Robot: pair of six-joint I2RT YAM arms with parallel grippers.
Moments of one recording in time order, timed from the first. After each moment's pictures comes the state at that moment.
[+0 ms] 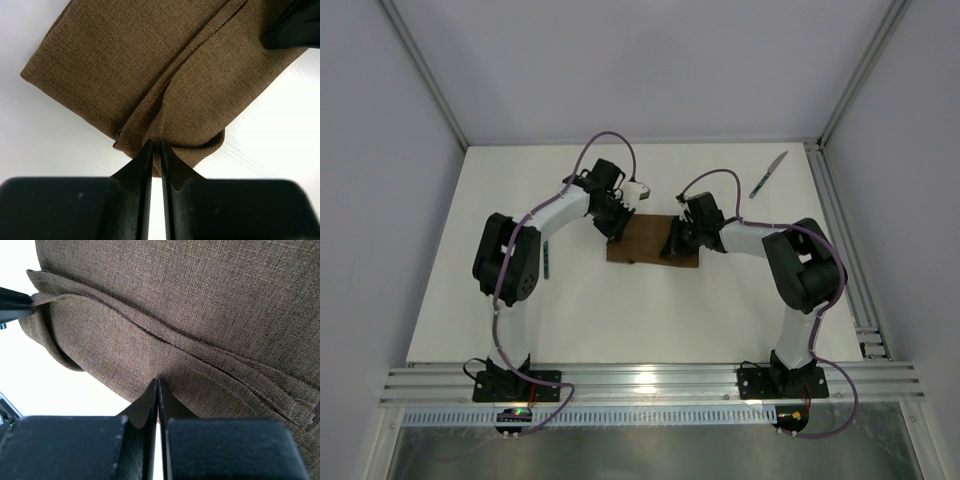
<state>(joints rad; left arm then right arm) -0.47 2.01 1.56 -0.71 0.29 0.34 0.45 1.87 1.02 -0.02 -0.38 0.52</state>
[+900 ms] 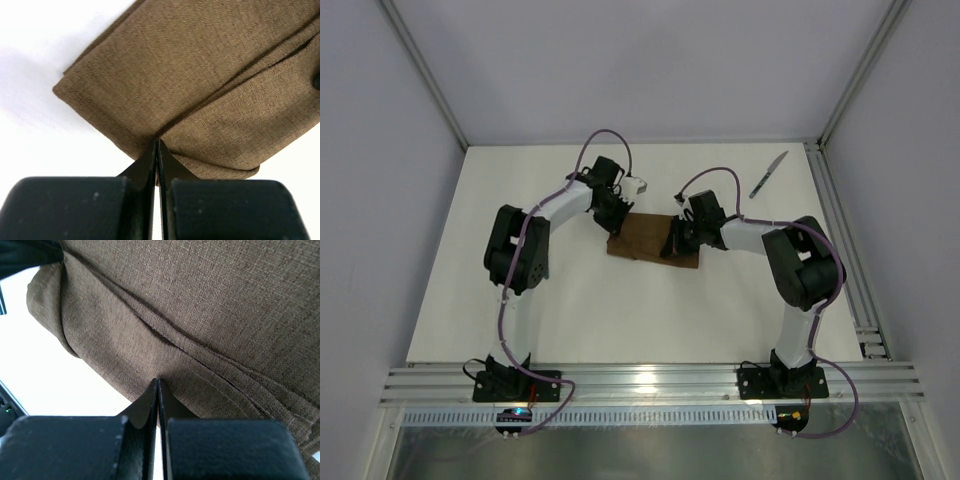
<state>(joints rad) -0.44 2.14 1.65 -0.68 0.26 0.30 0.43 1.90 1.04 -0.03 -0.45 0.45</state>
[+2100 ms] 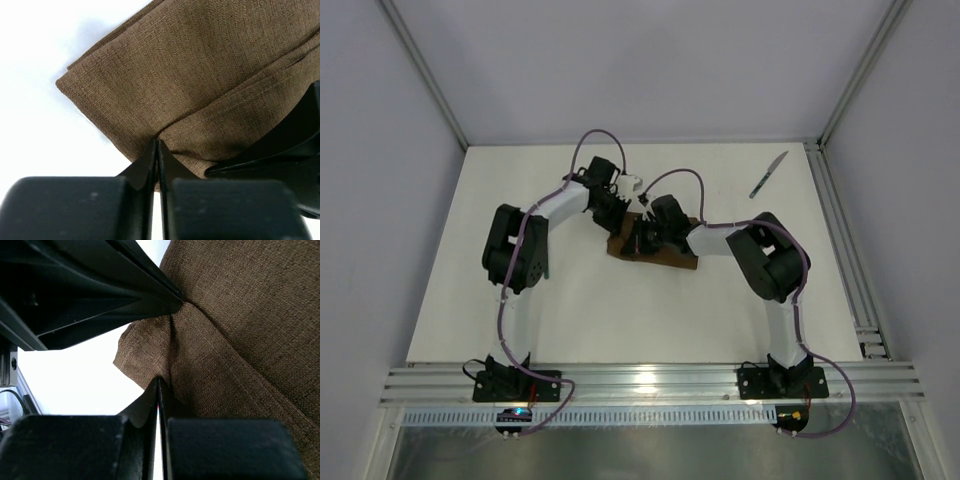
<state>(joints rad) -0.41 2.14 1.62 -0.62 0.32 0.22 0.62 2.07 1.17 0.23 -0.42 0.61</state>
